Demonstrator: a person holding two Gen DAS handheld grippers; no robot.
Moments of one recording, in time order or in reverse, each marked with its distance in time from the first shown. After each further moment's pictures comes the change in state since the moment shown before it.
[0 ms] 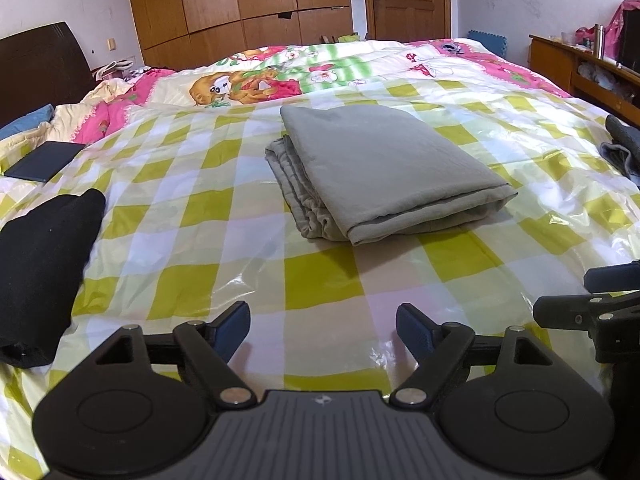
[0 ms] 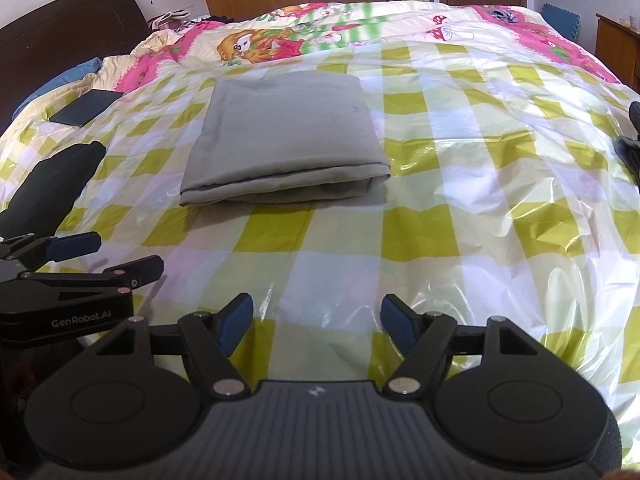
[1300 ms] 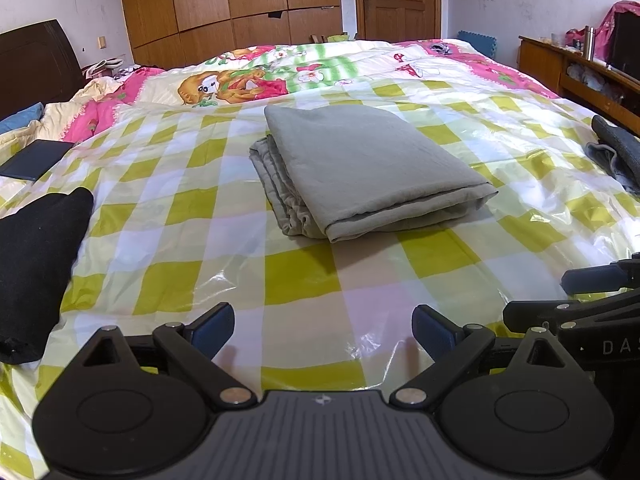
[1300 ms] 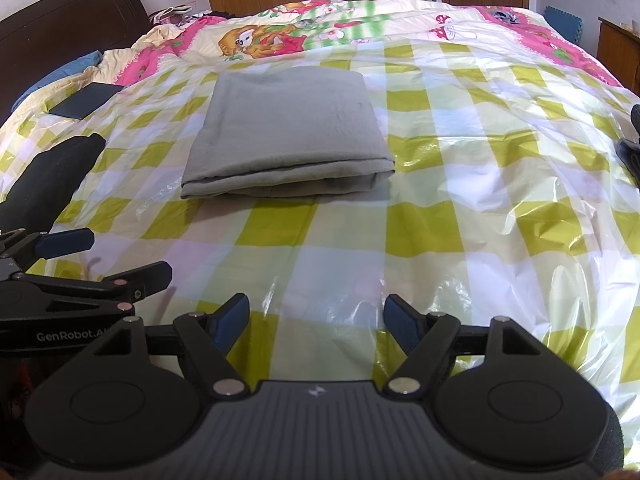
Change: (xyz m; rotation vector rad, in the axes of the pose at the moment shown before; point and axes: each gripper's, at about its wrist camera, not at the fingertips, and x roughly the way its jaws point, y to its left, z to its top) left arm -0.006 -0.007 -0.002 0.000 0.000 -0.042; right arm 0.003 0.003 -0.001 -0.014 0.013 -0.009
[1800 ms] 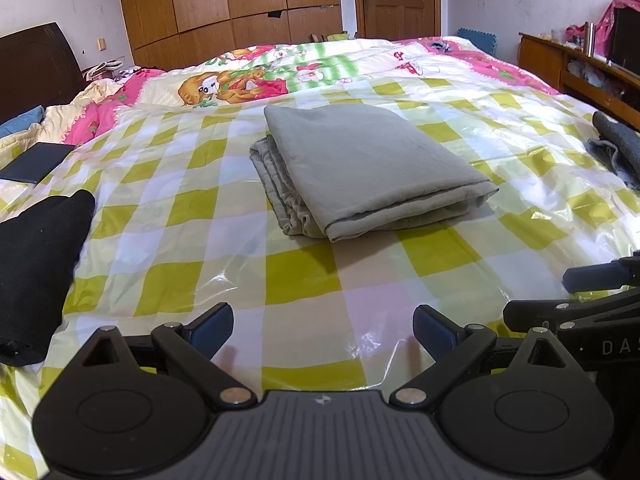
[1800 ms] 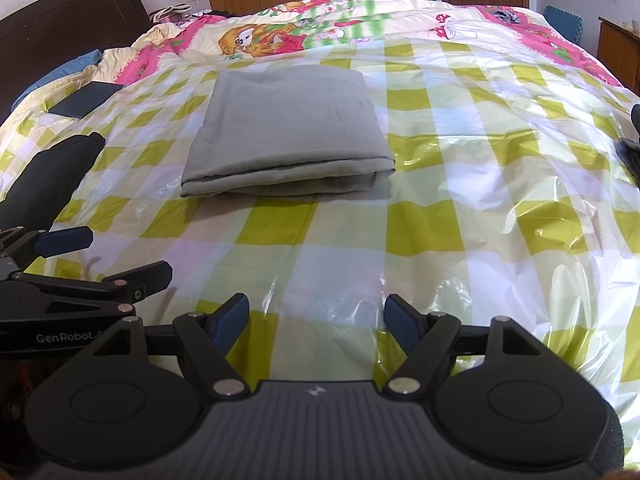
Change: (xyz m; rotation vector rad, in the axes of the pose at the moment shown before) left arm 0.000 -0.002 0.001 0.013 0.010 0.012; right arm 0.002 0.000 -0.001 0.000 0.002 -0.001
